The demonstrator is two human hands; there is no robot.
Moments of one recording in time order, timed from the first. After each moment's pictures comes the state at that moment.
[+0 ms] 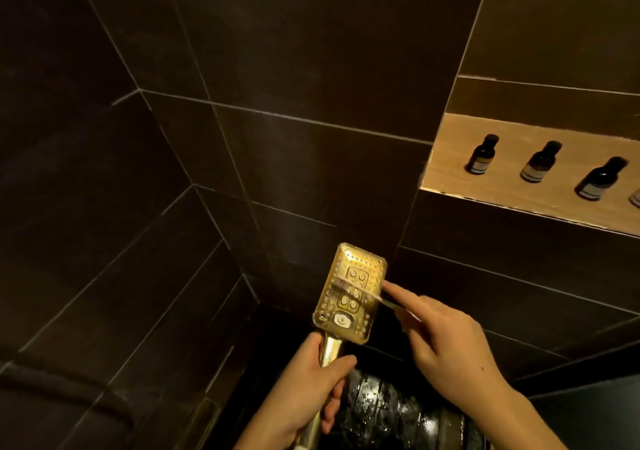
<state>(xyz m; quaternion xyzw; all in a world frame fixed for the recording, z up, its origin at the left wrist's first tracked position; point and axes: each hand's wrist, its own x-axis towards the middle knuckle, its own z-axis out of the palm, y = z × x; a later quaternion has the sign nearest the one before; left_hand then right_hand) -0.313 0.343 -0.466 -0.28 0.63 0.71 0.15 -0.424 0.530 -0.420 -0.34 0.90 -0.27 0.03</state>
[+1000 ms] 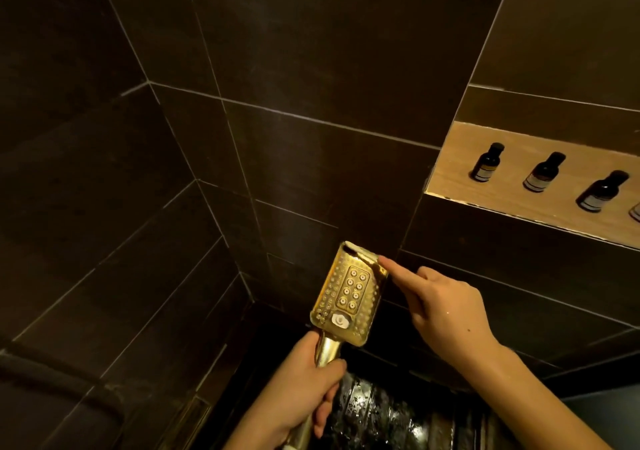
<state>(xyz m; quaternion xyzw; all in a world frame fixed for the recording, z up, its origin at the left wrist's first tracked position) -0.306 0.336 -0.459 -0.25 0.65 0.70 0.16 -0.459 0.512 -0.411 -0.36 0.92 -0.15 -0.06</state>
